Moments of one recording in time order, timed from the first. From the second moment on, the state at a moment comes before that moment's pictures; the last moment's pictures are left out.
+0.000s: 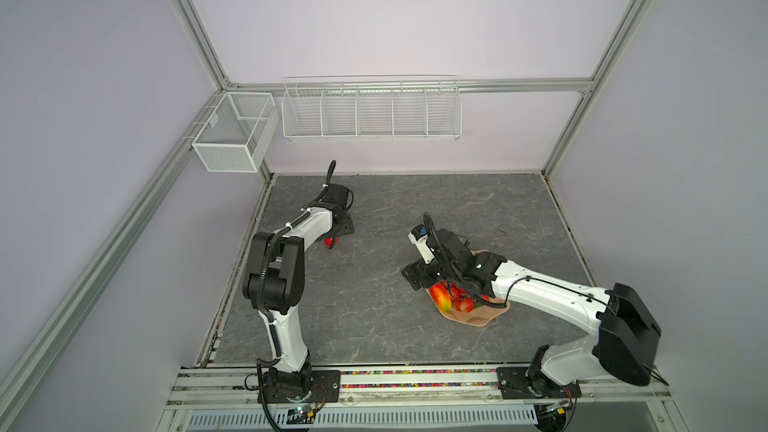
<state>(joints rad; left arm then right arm) -0.26 1.93 1.36 -0.58 -0.27 -0.43 0.88 1.45 0.99 -0.35 -0.01 0.31</state>
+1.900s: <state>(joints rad) -1.18 1.64 1.14 -0.27 0.37 -0.02 0.67 0.35 0.66 -1.01 0.05 0.74</state>
